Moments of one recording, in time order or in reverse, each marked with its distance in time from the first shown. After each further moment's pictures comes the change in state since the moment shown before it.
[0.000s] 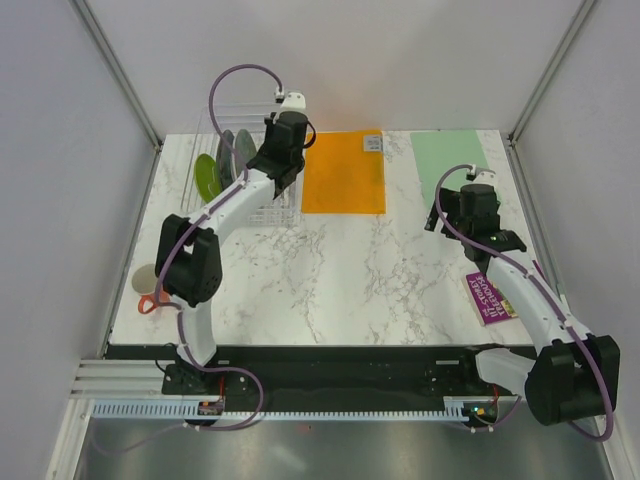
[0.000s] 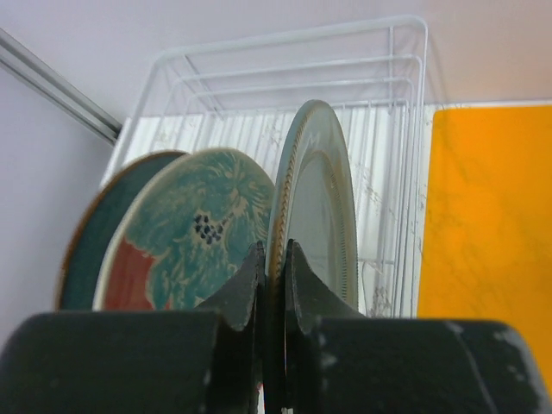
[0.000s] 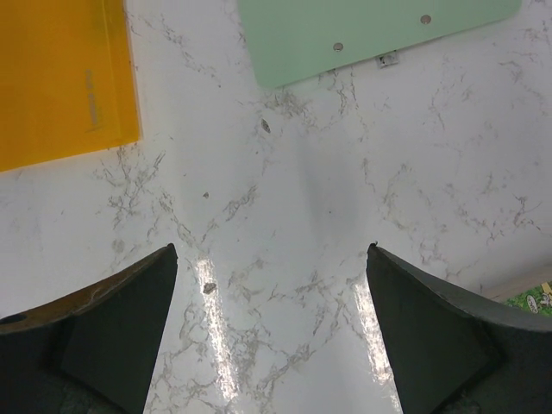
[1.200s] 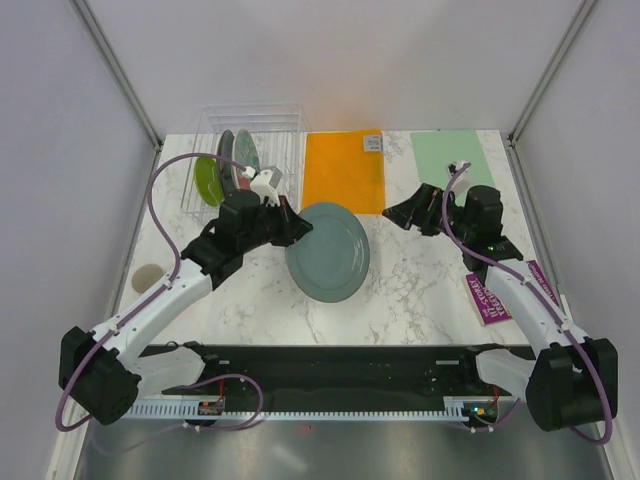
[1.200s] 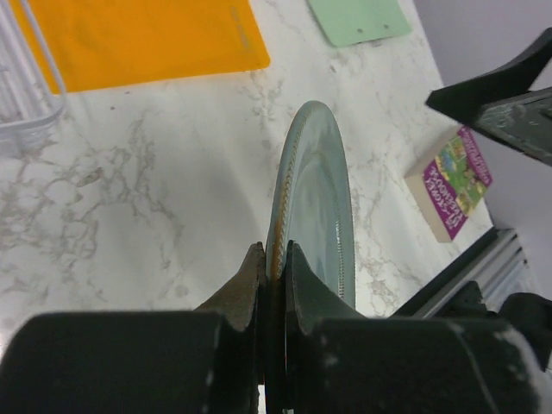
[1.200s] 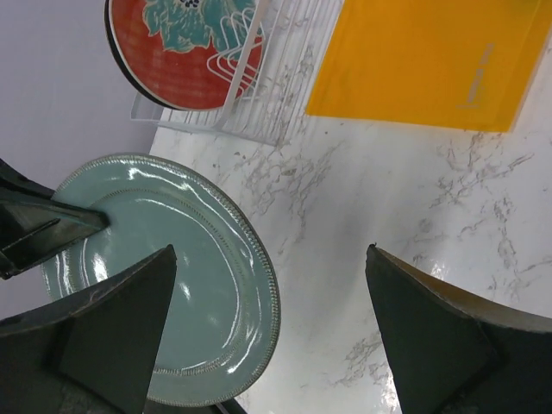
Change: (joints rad) left arm -0.097 -0.812 -0.714 -0.161 0.863 -0.580; right arm 0.000 -0.047 -0.092 0.379 -0.747 0.274
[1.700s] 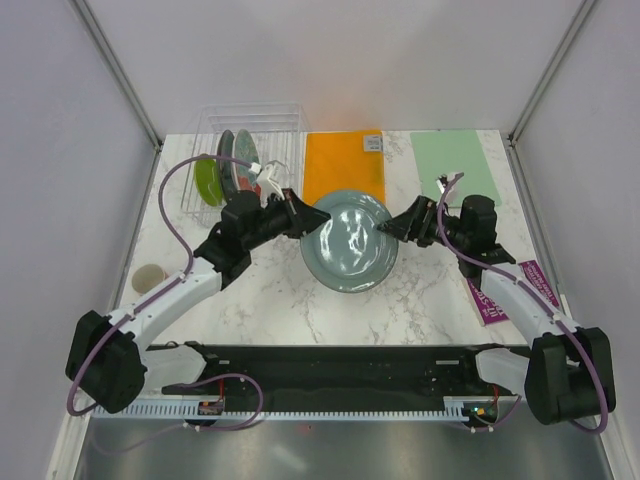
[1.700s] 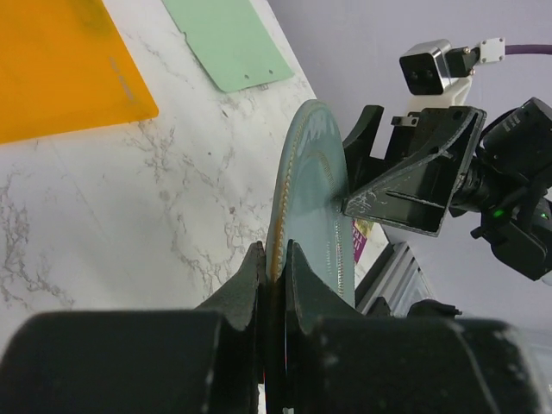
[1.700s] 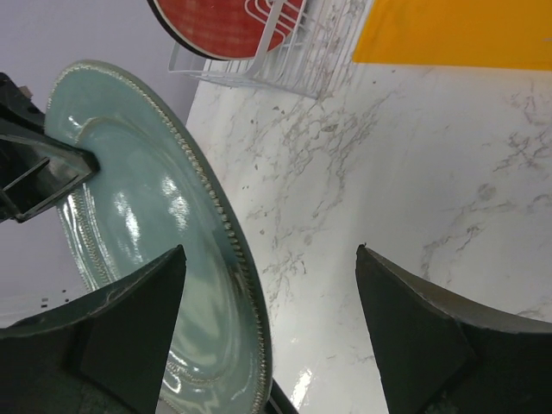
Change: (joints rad) left arm 0.002 0.064 -0.090 0.406 0.176 -0.176; right arm 0.001 0.042 -0.104 0.133 -0.164 0.066
